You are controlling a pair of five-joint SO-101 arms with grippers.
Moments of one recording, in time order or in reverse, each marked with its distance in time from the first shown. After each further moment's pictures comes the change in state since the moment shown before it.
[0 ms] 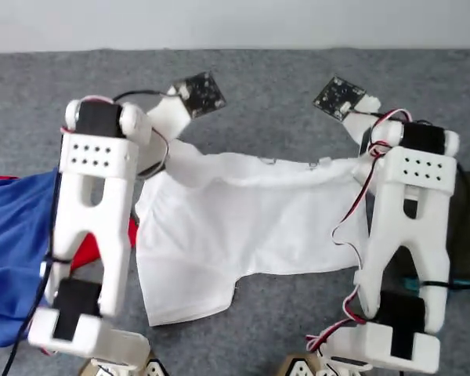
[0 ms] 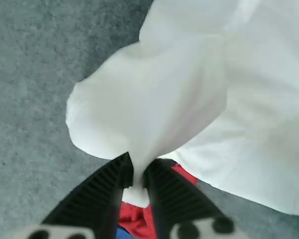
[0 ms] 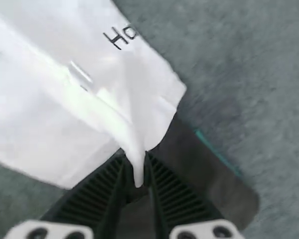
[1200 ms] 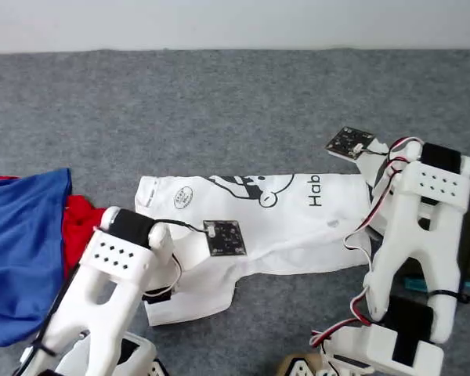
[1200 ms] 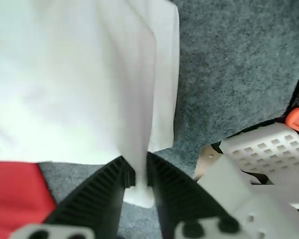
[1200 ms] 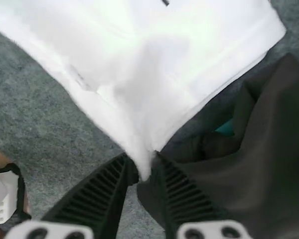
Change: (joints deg) left arm 11.3 -34.2 57.1 0.0 -2.3; right arm 7.3 -0.9 11.4 9.8 7.4
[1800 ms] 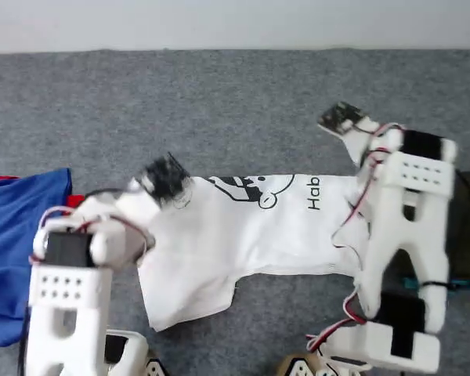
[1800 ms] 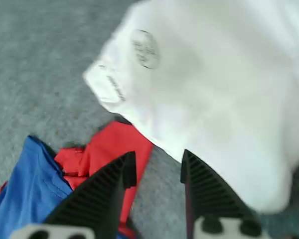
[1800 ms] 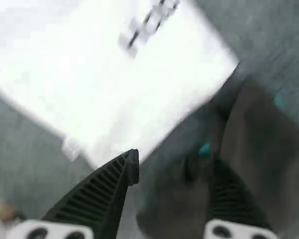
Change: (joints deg) left arm -15.8 -10.0 -5.1 -17.7 14.5; right arm -8.9 2.8 -5.8 -6.3 -18.4
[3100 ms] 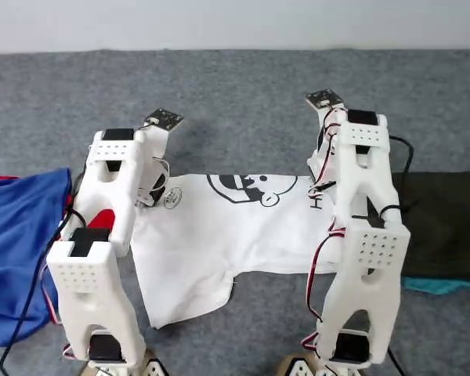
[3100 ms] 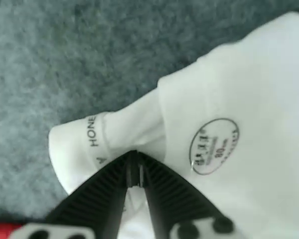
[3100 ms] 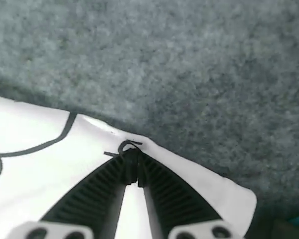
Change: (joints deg) left arm -3.4 74.8 -43.6 -2.5 15.6; right arm -3.8 51.9 -41.1 -2.0 -24.7
